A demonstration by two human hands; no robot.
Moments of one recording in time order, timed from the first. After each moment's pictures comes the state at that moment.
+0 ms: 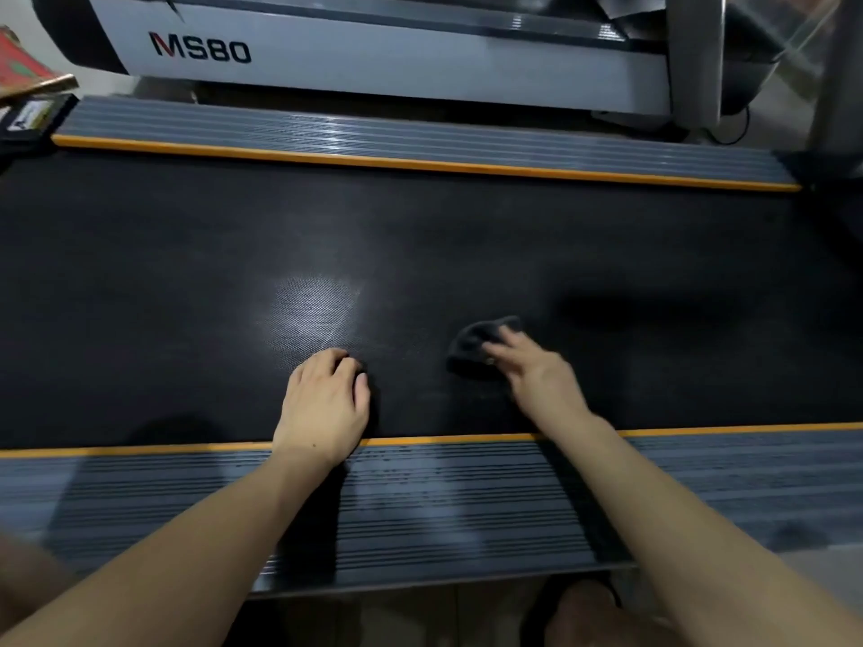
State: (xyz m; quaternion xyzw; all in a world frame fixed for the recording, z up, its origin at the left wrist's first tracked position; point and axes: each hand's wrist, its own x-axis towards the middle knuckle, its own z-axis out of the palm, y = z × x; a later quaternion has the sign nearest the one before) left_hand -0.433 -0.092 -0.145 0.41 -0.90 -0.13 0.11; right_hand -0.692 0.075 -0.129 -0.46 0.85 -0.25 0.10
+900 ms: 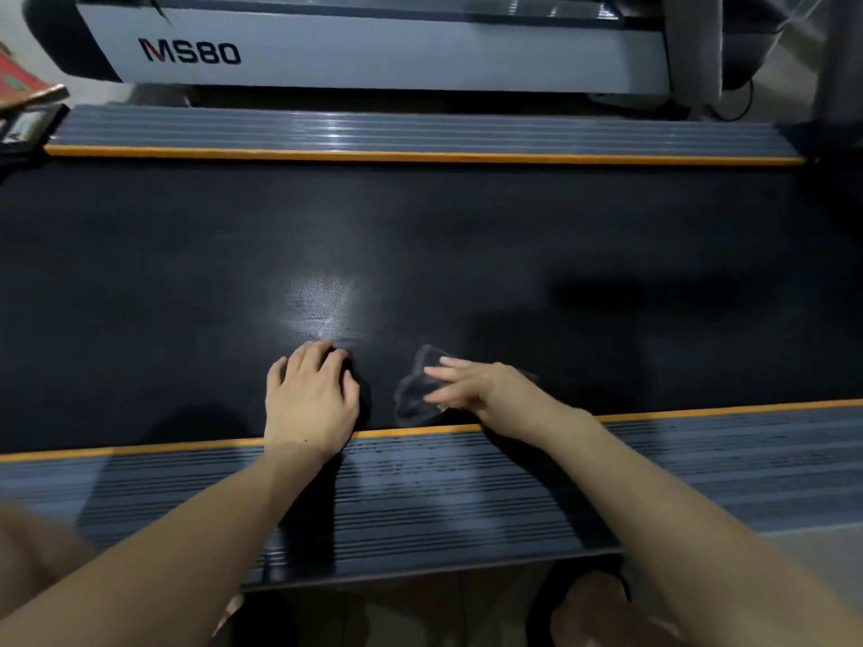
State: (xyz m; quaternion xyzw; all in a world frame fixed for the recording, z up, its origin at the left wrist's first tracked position) left_hand -0.434 -0.084 -0.139 0.44 -0.89 -0.08 0.11; right_hand -0.662 0.076 -0.119 -0.66 0.68 -0.21 0.24
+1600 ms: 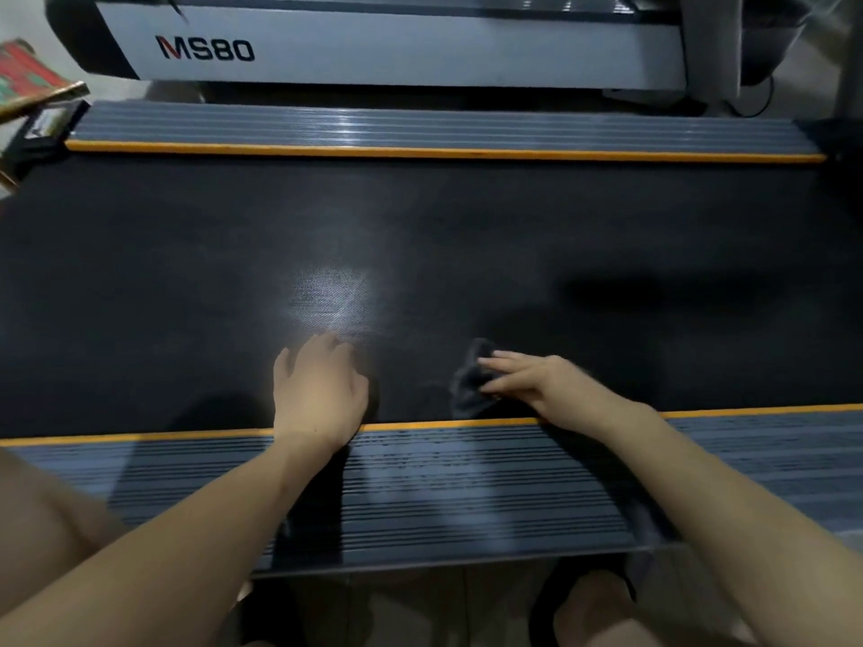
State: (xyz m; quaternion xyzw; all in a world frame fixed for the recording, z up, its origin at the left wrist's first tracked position) left_hand -0.435 -0.083 -0.139 0.47 -0.88 -0.07 0.08; right_hand -0.710 0.115 -0.115 -0.65 0.70 -0.20 0.24
